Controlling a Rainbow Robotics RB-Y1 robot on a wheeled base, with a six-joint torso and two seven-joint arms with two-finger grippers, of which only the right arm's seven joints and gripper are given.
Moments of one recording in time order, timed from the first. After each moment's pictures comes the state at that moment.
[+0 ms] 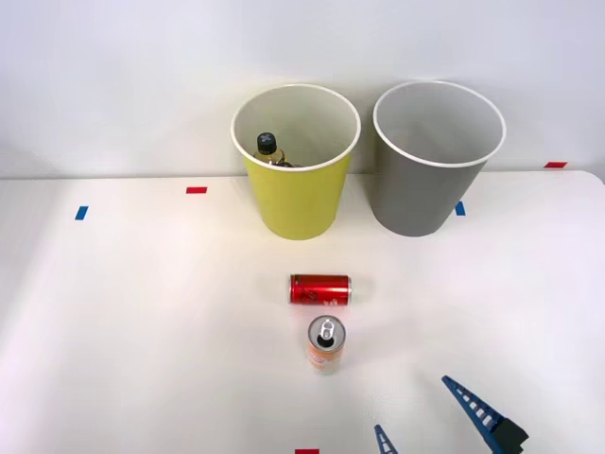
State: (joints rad) arm 0.62 -0.64 0.62 -1.77 -0.16 -0.87 1.60
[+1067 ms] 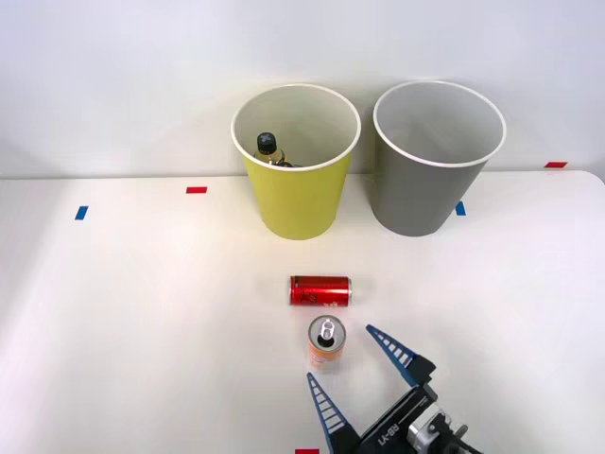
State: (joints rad) arm 0.24 -0.48 0.75 -1.52 -0.19 -0.83 1.62
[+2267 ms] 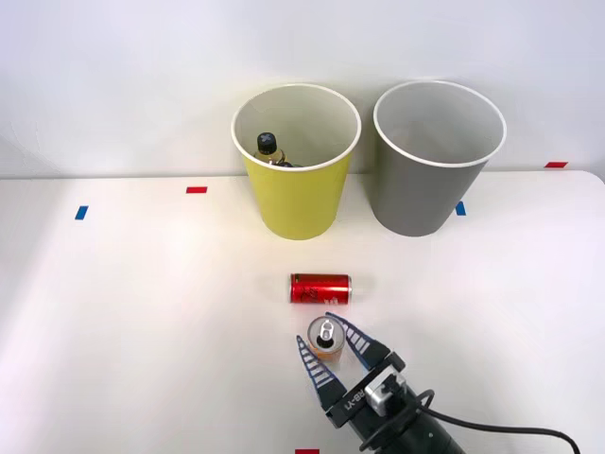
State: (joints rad) arm 0.16 -0.41 0.75 -1.52 -0.19 -0.68 1.68
